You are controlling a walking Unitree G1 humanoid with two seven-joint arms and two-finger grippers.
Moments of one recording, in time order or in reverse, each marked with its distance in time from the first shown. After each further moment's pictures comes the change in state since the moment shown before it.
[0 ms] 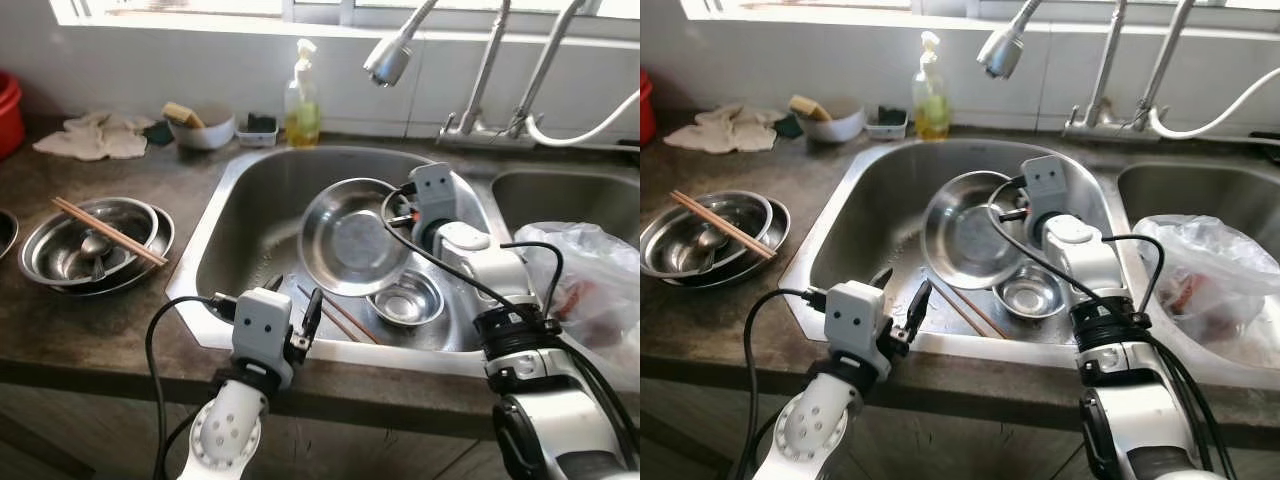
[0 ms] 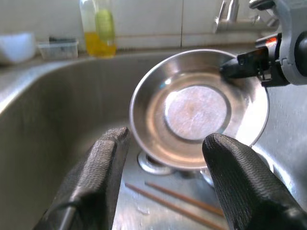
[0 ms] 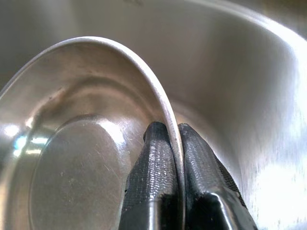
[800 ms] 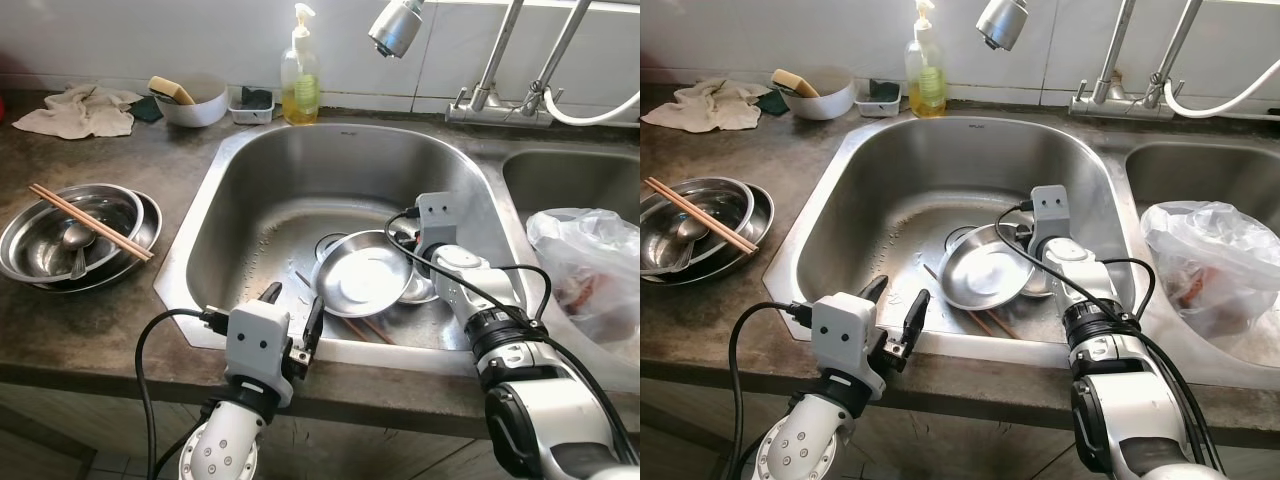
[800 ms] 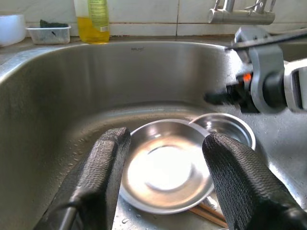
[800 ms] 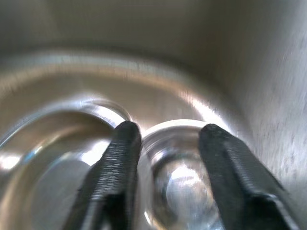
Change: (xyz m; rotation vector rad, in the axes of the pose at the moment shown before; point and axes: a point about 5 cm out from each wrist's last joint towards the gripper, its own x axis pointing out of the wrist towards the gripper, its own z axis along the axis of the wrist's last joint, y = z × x) left arm -0.011 -0.006 0.015 -0.016 -0.017 -0.008; right arm 0.012 0.005 -0.007 0.041 -0.010 -0.053
